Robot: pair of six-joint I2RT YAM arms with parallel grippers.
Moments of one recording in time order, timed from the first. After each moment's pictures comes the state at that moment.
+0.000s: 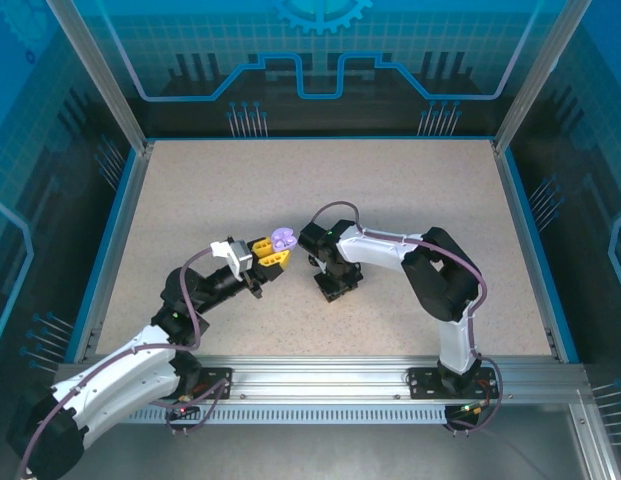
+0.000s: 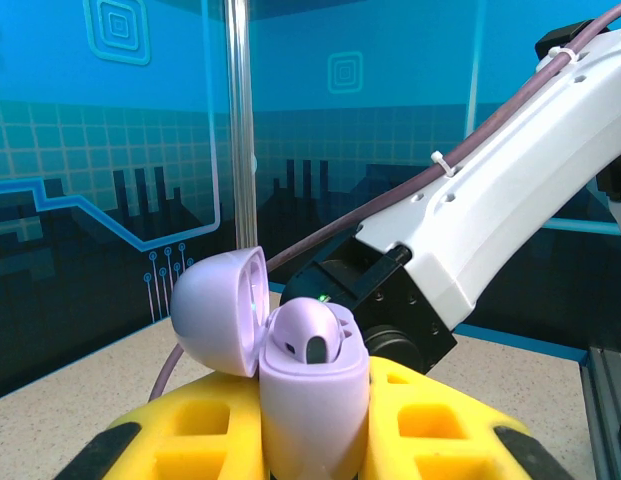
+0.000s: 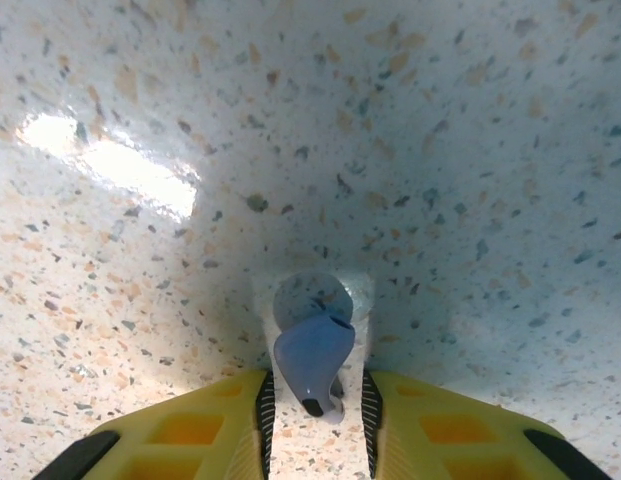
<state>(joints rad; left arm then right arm) -0.60 0.72 0.31 0.65 0.37 -0.08 0.82 1.97 1.33 -0.99 -0.03 0.34</state>
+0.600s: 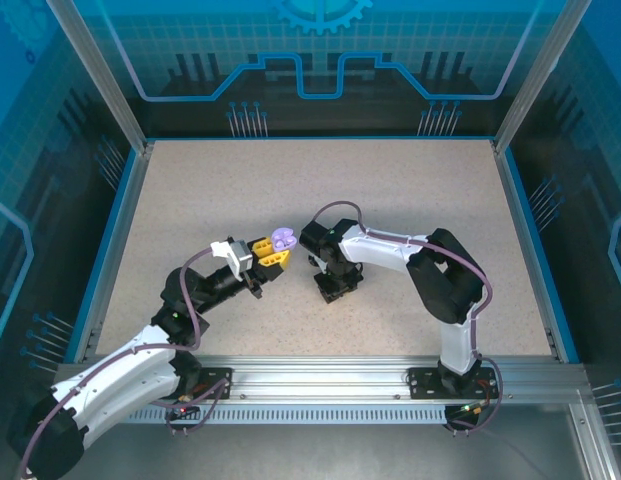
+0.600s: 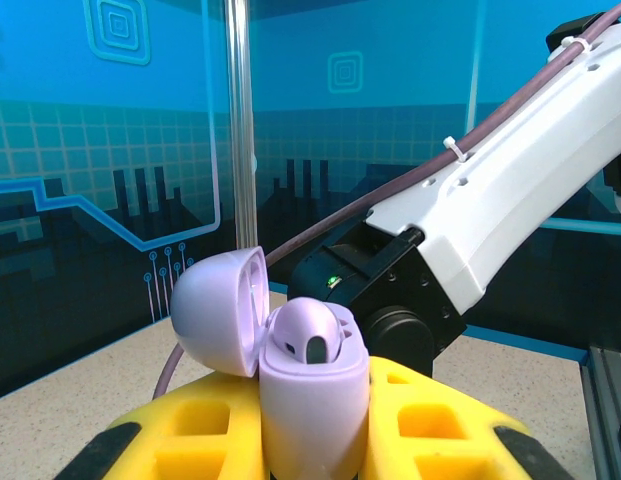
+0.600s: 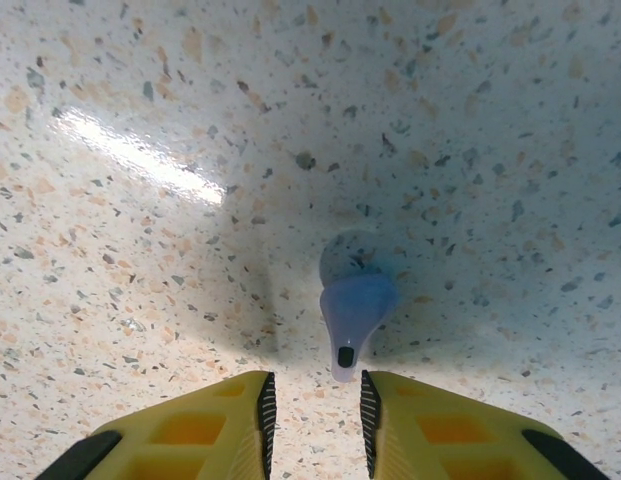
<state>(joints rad) -0.60 0.72 0.31 0.65 0.37 -0.08 0.82 1.94 1.33 -1.00 -0.08 0.34</state>
